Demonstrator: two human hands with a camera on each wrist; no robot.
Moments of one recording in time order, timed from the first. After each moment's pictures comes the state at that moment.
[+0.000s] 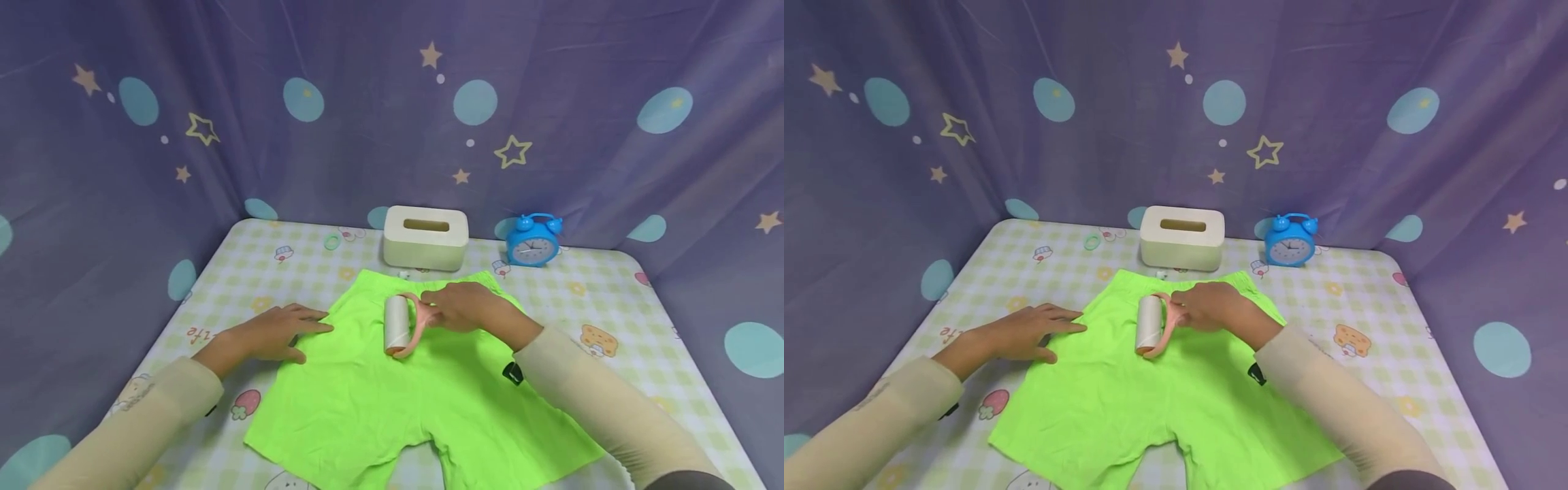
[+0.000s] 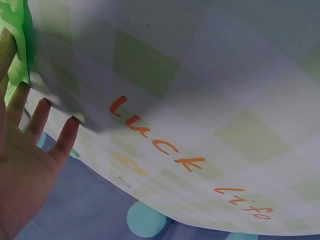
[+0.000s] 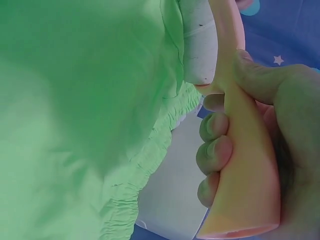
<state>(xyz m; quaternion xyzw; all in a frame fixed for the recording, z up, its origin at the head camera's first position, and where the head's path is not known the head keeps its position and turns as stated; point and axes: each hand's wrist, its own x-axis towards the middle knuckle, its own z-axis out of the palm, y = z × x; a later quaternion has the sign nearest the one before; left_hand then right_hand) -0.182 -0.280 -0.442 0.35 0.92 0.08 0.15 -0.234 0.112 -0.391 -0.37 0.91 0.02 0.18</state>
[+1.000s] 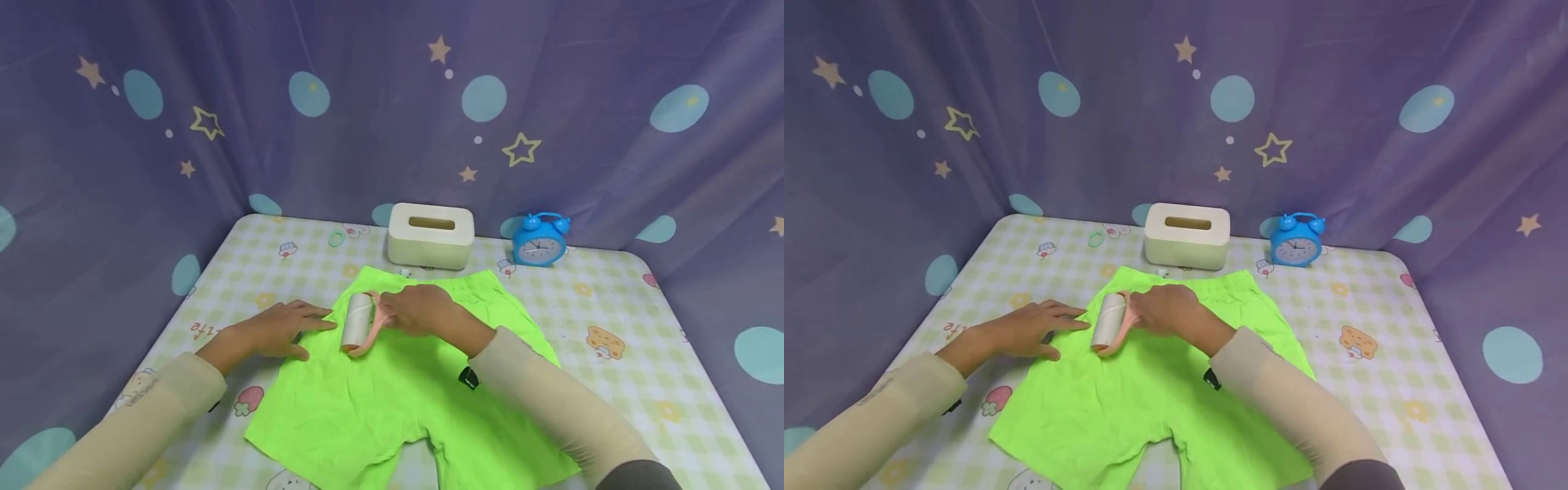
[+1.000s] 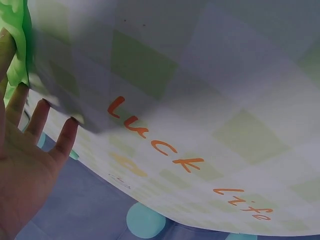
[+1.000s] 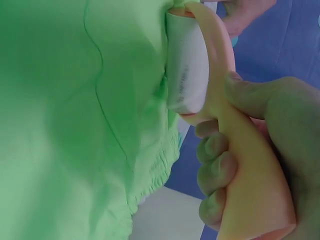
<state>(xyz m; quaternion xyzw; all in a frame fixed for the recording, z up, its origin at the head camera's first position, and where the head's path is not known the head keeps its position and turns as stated) -0.184 -0.279 -0.444 0.35 0.92 0.07 0.15 -0.219 0.034 -0.394 -0.37 0.92 0.03 0.14</state>
